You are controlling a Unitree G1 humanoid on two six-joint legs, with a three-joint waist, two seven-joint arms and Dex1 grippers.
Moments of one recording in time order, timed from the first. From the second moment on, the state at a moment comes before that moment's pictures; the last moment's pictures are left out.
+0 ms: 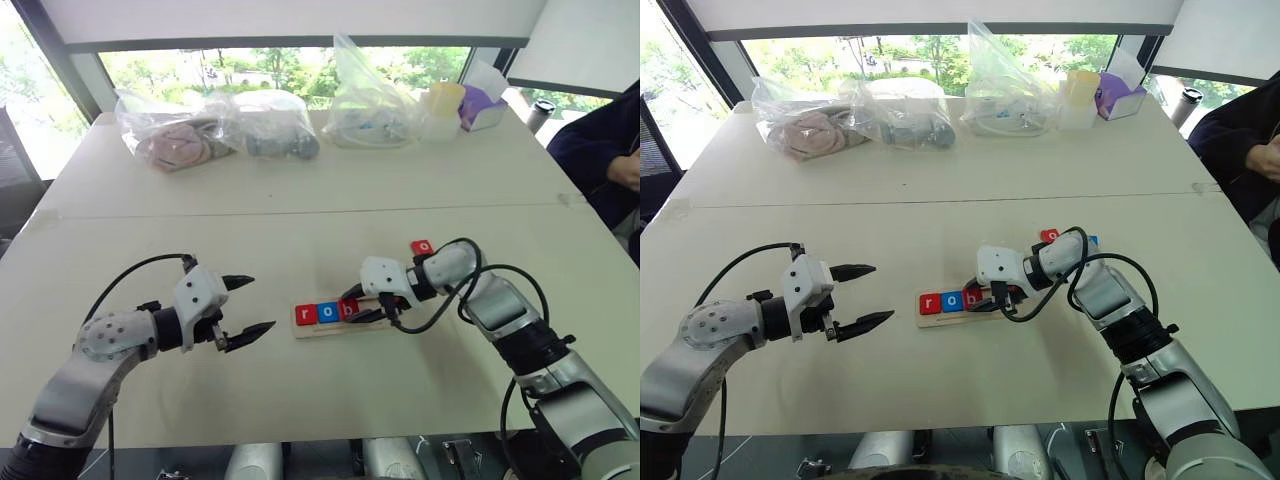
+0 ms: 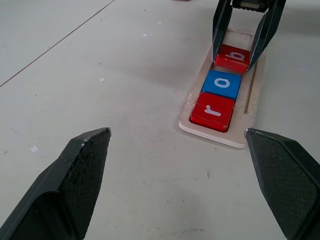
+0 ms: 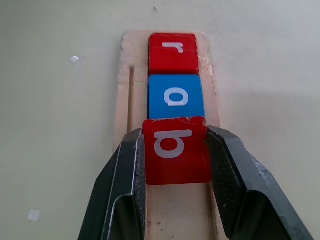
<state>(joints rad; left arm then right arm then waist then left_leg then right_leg) 0.03 0.74 0.05 -0.45 -0.38 0.37 -0.87 -0.59 -0.61 0.41 0.09 0.06 0.21 1.31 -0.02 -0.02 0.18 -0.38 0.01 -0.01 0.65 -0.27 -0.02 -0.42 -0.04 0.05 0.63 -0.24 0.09</state>
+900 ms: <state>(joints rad) 0.03 0.72 0.05 -0.45 -0.38 0.37 -0.85 -0.67 -0.58 0.14 0.15 0.08 0.45 0.94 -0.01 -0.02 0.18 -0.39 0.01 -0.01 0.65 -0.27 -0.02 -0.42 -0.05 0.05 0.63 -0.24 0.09</state>
